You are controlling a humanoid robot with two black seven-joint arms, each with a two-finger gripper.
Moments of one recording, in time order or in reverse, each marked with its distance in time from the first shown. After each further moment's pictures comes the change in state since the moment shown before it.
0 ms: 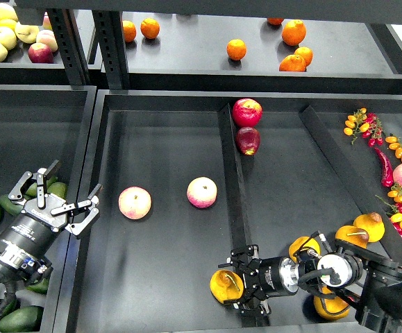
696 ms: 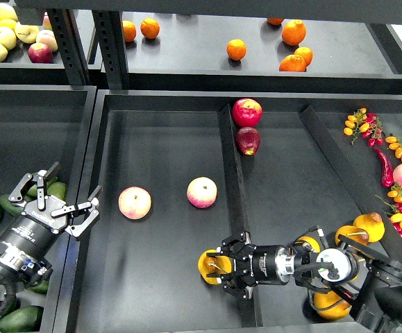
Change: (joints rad) left arm 0.007 0.000 0.001 -0.003 0.000 0.000 0.000; right arm -0.020 -0.019 0.224 0.127 0.009 -0.008 0.000
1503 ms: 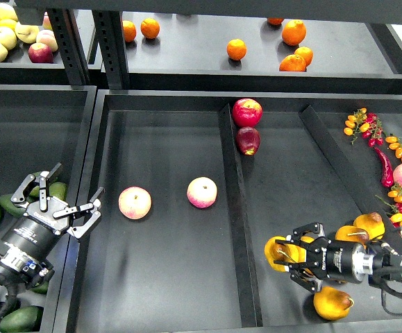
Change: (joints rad) left arm 0.000 0.000 0.010 0.002 0.000 0.000 0.000; right arm -0.170 -0.353 0.061 0.101 0.009 0.080 0.000
